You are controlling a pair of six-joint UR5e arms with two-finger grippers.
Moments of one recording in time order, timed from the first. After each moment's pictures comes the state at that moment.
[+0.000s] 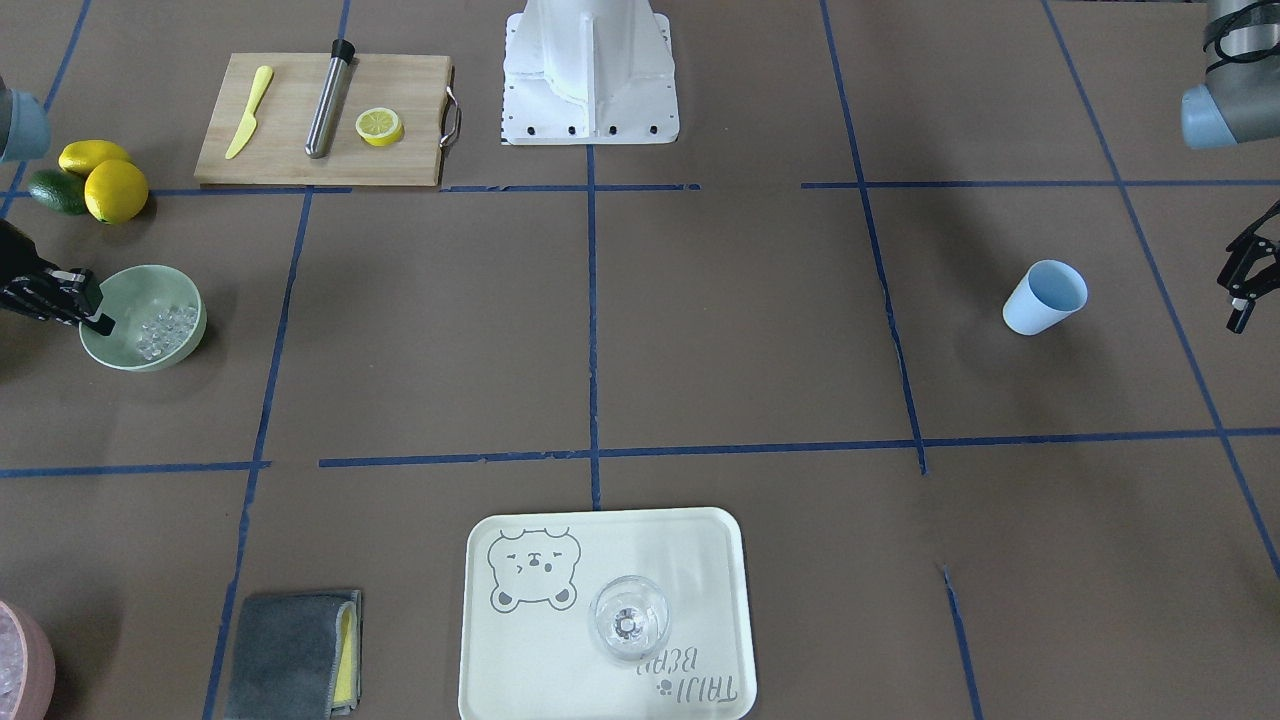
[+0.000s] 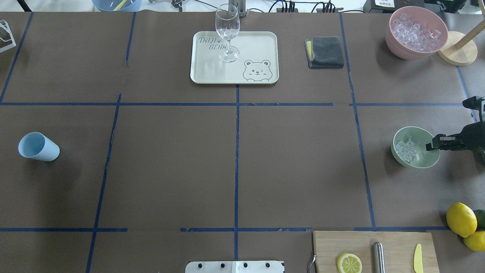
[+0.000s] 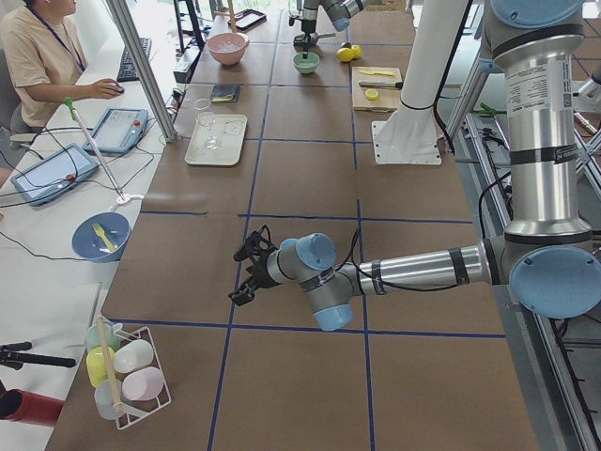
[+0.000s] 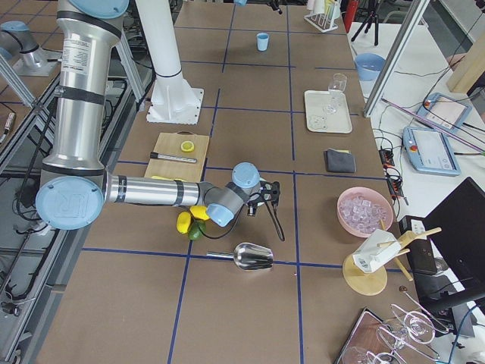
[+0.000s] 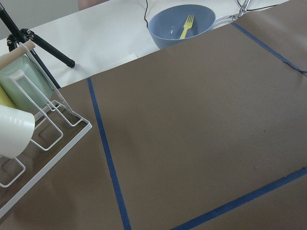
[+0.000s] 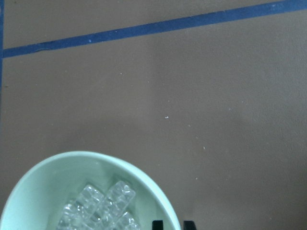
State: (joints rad) left arm -1.23 -1.42 -1.45 -2.92 -1.91 -0.44; right arm 1.00 -1.73 1.56 -0.60 2.26 1.00
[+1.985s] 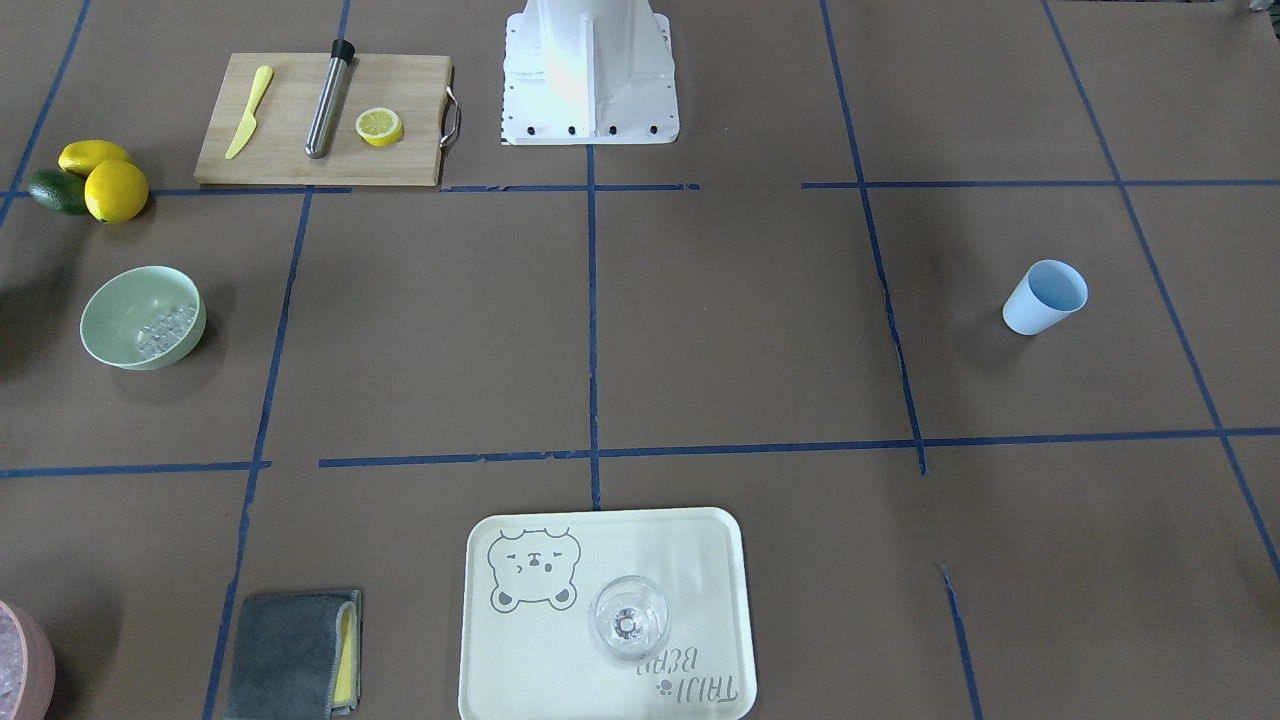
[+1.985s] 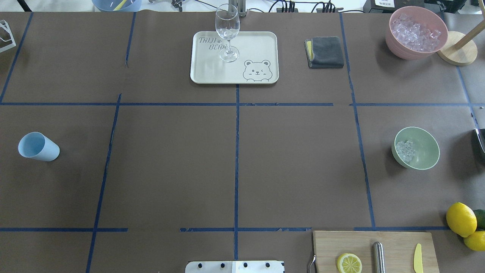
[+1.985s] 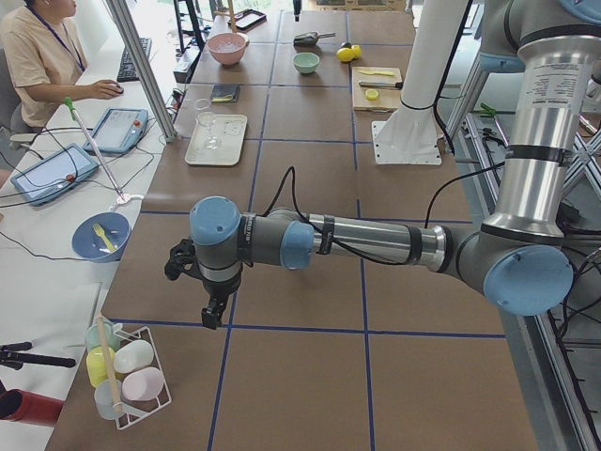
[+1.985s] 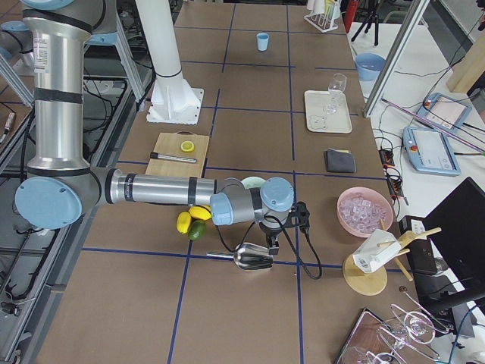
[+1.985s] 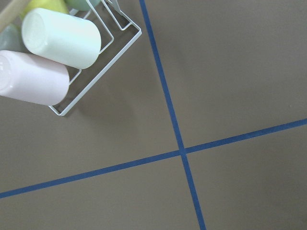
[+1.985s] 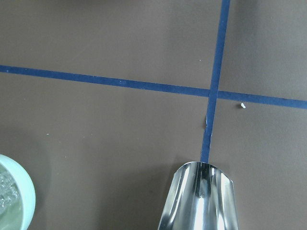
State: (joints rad) left arm -1.64 -1.64 -1.58 -1.59 -2.30 0.21; right arm 1.46 -1.64 1.60 -1.38 2.42 0.07
